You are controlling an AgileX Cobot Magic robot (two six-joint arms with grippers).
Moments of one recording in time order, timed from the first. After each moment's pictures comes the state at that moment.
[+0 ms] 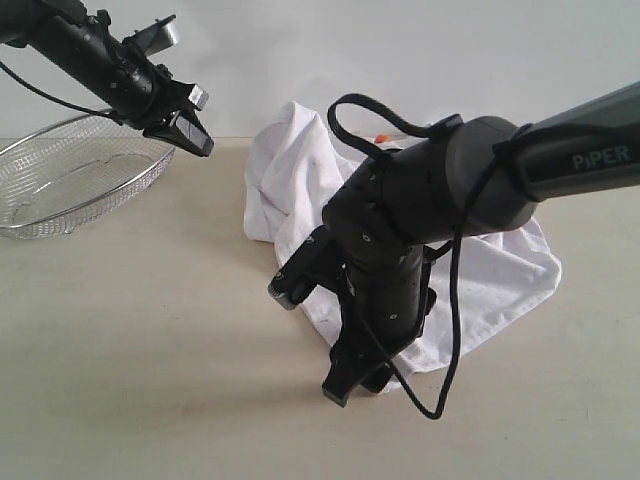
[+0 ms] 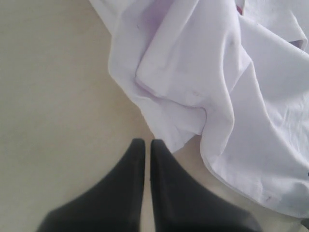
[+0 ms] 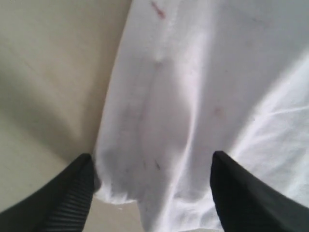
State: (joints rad) left arm -0.07 2.35 -2.09 -0.62 1.19 0.58; right arm 0.63 1.97 -1.19 -0.26 0.80 -0.02
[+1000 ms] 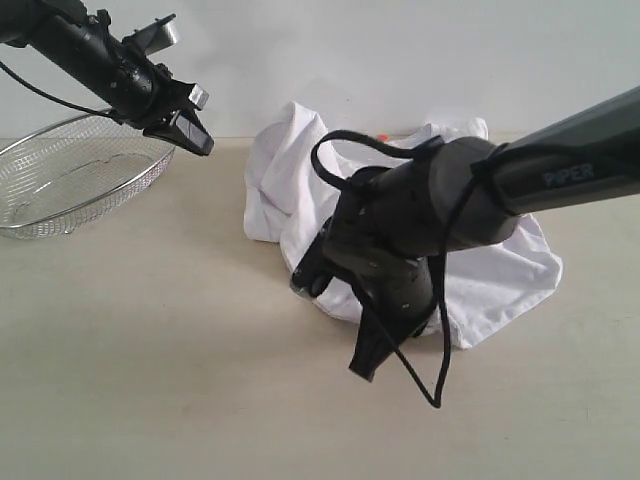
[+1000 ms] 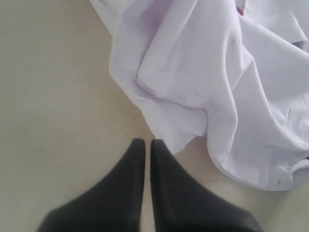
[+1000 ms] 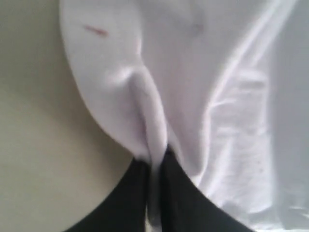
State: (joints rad) left arm -0.07 2.35 -2.09 -0.62 1.18 0.58; right arm 0.64 2.01 -1.19 -0.62 0.81 0.23
